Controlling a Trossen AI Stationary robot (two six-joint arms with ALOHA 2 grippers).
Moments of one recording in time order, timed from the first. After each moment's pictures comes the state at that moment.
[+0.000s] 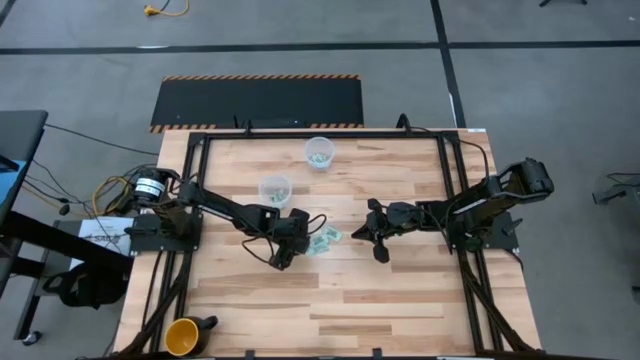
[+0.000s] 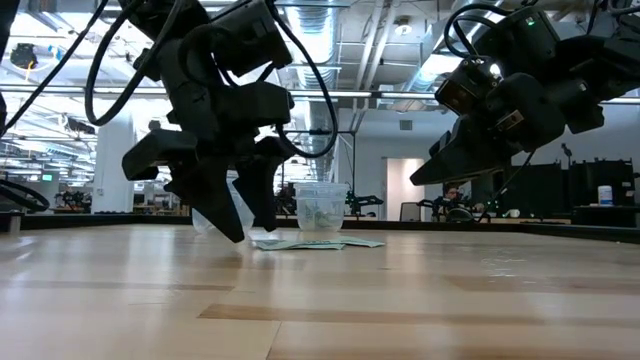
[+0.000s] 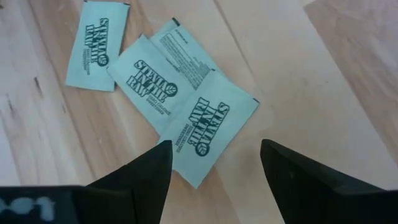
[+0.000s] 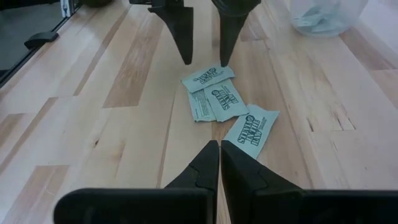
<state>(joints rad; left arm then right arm) -0.12 1.75 0.92 -0.21 0.00 0.36 0.09 1.49 0.37 0.62 -0.05 0.10</state>
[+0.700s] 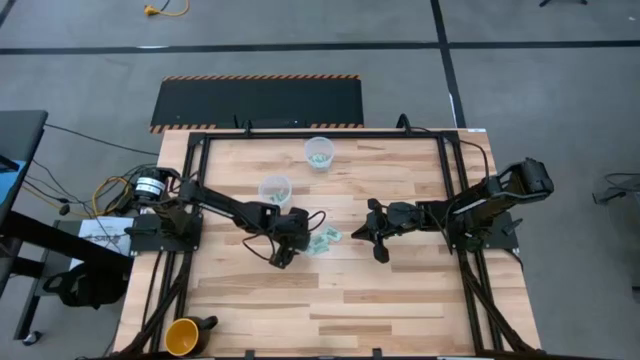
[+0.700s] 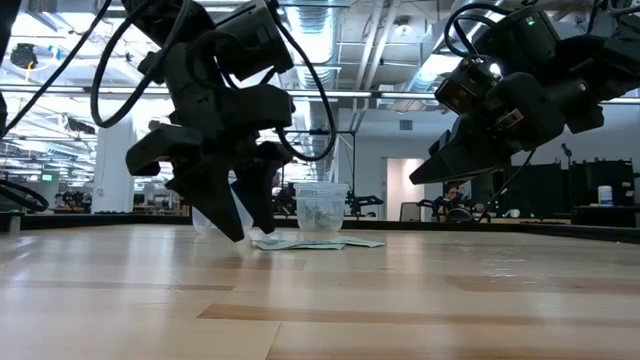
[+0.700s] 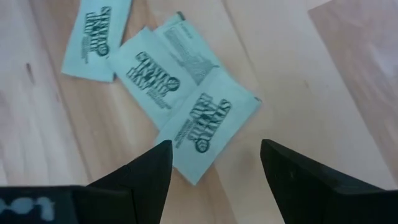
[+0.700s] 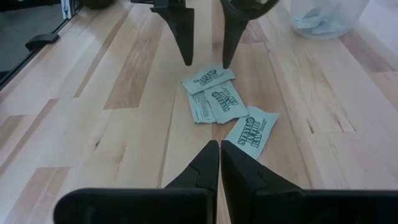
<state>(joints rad) -0.10 1.75 0.92 -0.22 0.04 0.31 0.09 1.49 0.37 0.63 -0.05 0.10</state>
